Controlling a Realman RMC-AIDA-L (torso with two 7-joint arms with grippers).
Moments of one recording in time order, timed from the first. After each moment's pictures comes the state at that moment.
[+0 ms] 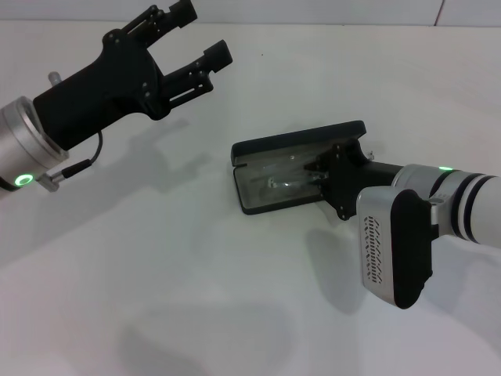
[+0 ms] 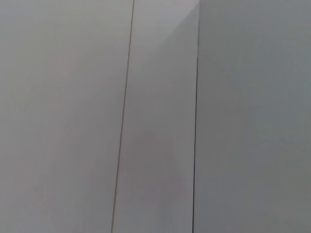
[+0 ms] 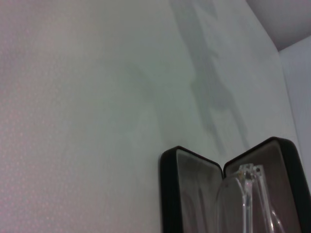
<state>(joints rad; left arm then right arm) -0.46 -2.08 0.91 0.47 1.25 1.65 -1.00 0.32 2.03 -2.05 -1.20 -2.08 -0.37 1.19</state>
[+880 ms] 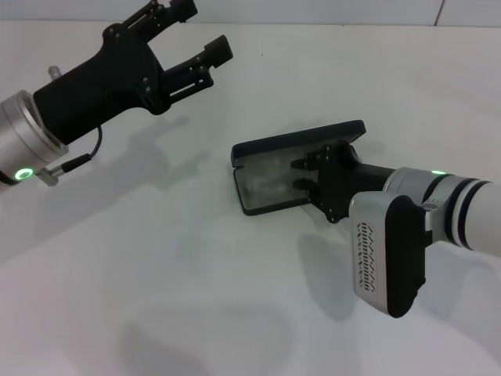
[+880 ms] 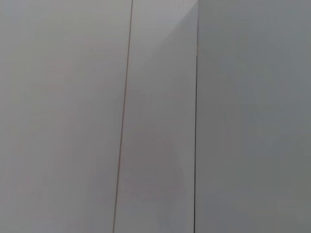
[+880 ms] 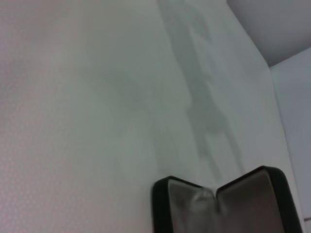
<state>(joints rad) -0.47 -2.07 0.91 0.47 1.25 1.64 -1.00 0.30 2.03 -2.08 -1.24 -2.06 -0.35 1.20</state>
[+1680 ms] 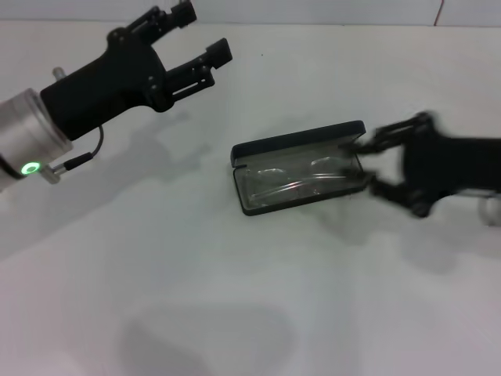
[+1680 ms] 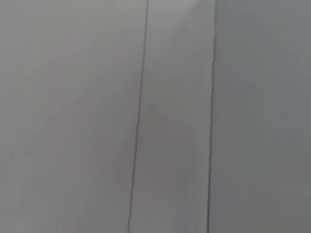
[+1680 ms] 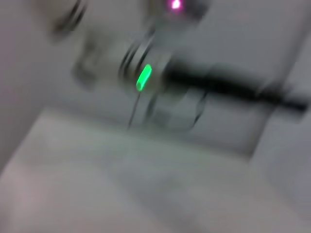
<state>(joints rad) -0.48 -2.07 0.92 0.47 1.27 1.57 -1.02 0.28 2.02 -1.38 -1.18 -1.55 -1.35 1.17</state>
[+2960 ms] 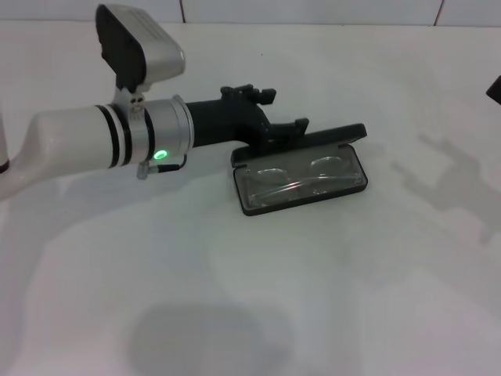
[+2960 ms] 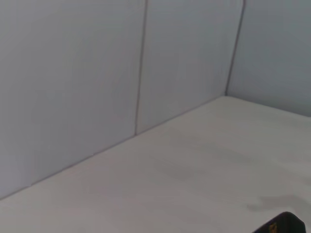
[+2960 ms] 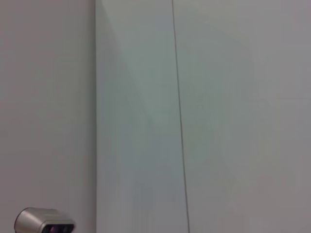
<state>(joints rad) -0.73 -2.10 1.27 0.39 1.42 0.93 -1.23 0.30 2.02 -0.80 -0.53 -1.26 -1.66 0.92</state>
